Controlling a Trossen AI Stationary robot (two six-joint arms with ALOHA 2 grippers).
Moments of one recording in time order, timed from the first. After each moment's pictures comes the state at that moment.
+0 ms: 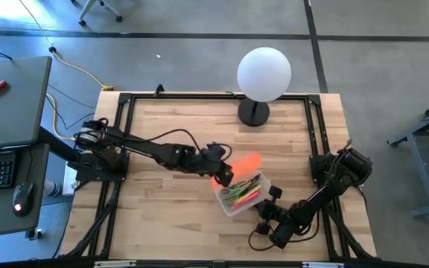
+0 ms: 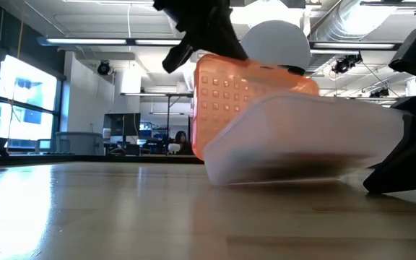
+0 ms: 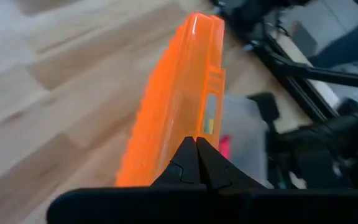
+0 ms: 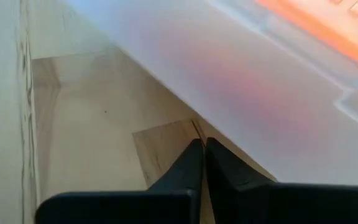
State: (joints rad) left arm -0.19 1.73 1.32 -0.27 -0.30 -0.92; right arm 0.82 1.93 0.84 -0.20 0.84 1.03
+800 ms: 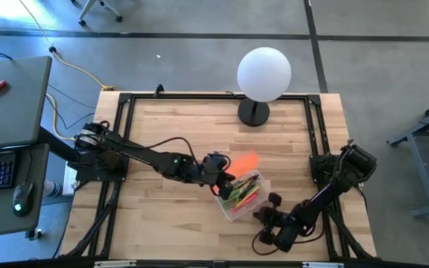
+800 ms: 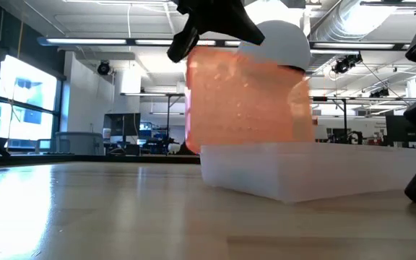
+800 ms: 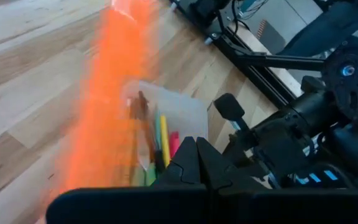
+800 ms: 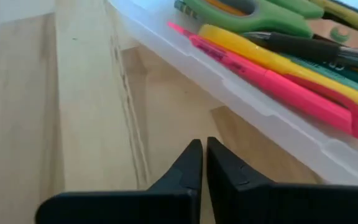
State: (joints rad) left arm -0.28 1.74 1.32 -0.16 -0.32 -0.89; right arm 0.88 1.86 0.84 -0.12 0.67 1.06
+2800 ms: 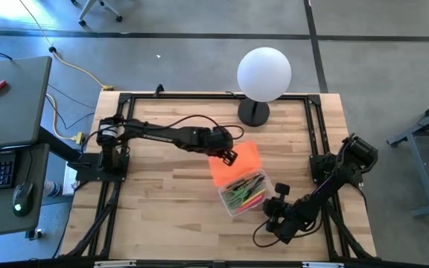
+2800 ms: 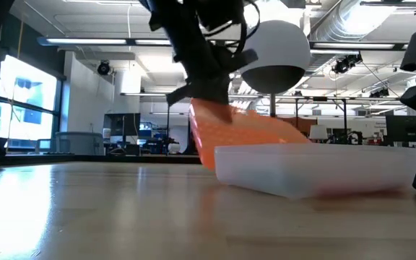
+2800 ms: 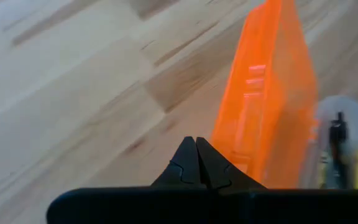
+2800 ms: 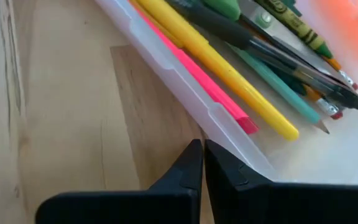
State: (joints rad) left arm 0.01 1.91 1.44 -0.51 -0.22 -0.81; right arm 0.80 1.77 0.84 -0.51 0.67 0.99
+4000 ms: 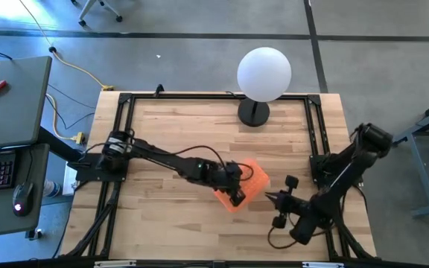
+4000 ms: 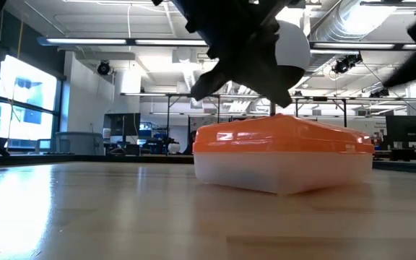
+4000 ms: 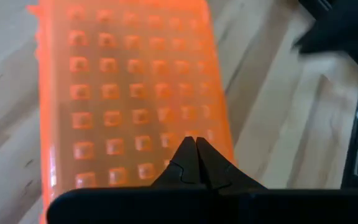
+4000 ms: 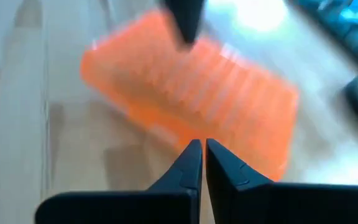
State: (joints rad) left arm -0.23 2.01 1.56 -0.36 -0.16 -0.84; right arm 0.91 1.55 0.84 -0.63 0.97 1.04
